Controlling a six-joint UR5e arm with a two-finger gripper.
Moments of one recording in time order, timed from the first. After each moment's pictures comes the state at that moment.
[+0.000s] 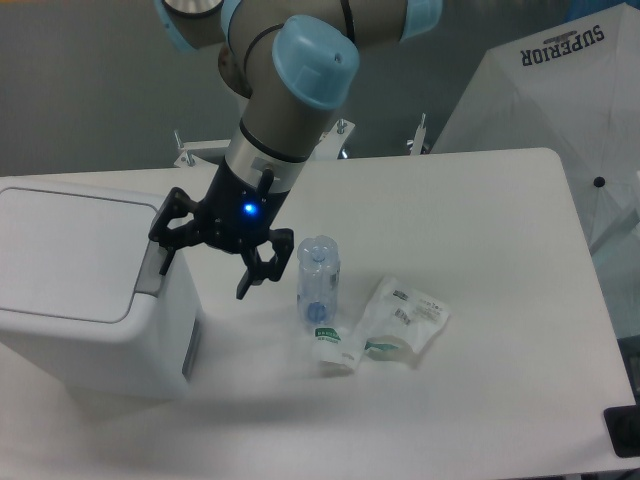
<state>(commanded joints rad) 2.36 -1.76 -1.54 -1.18 0.99 0.36</state>
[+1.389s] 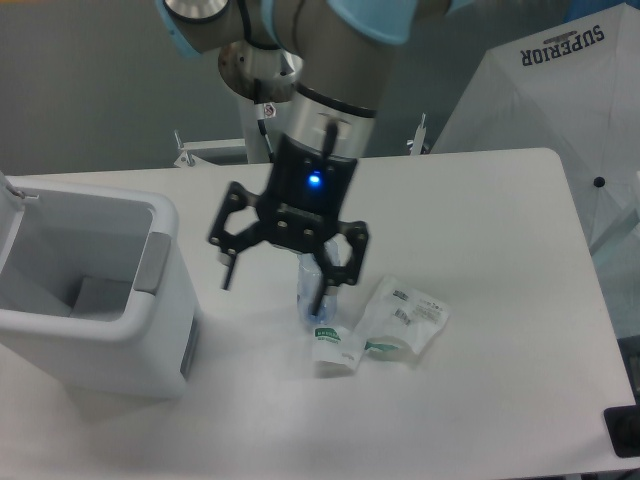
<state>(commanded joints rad) 2.53 -1.81 -1.46 -0.96 1.03 0.52</state>
